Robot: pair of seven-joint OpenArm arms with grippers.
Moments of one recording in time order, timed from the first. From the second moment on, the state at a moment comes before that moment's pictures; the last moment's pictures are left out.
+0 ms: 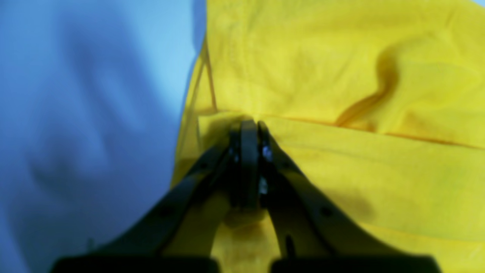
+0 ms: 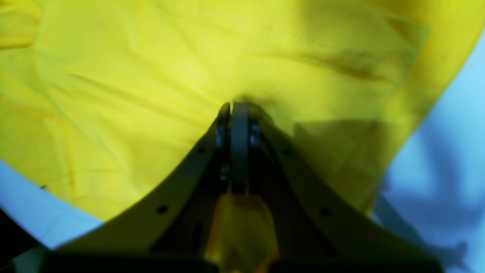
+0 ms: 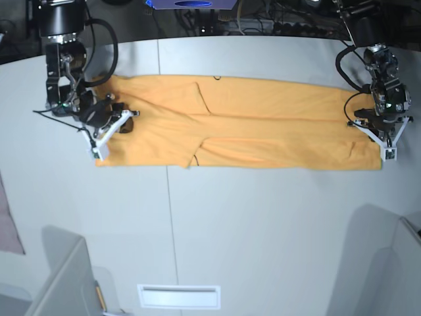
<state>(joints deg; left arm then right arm) 3.7 -19.5 -27.9 75.8 -4.4 -15.7 40.3 -6.3 17.2 0.7 87.7 33.5 8.9 -56.7</state>
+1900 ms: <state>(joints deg) 0.5 -28.9 -33.0 58.1 -26.7 -36.2 37.8 -17.9 11.0 0.9 113.2 31.7 8.2 -62.3</state>
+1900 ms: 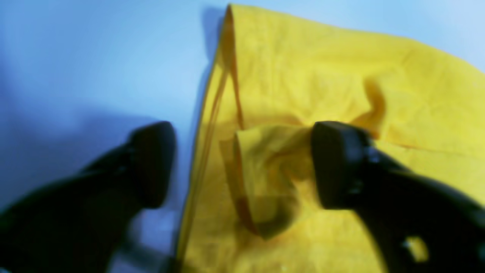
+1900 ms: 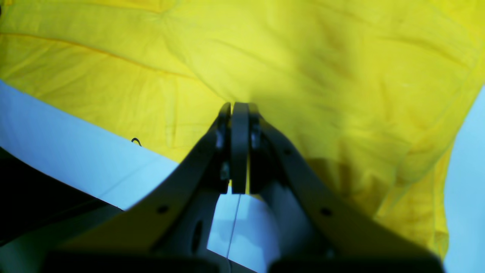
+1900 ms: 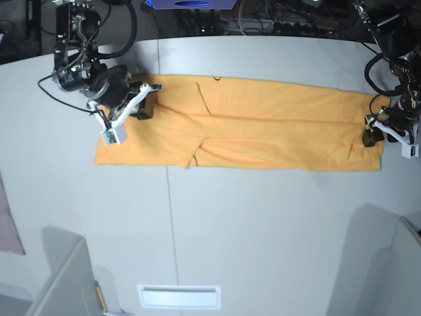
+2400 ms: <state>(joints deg) 1.1 -32.0 -33.1 58.4 -26.0 -36.5 40.9 -19.0 10.1 1.0 113.2 31.6 8.2 -62.5</state>
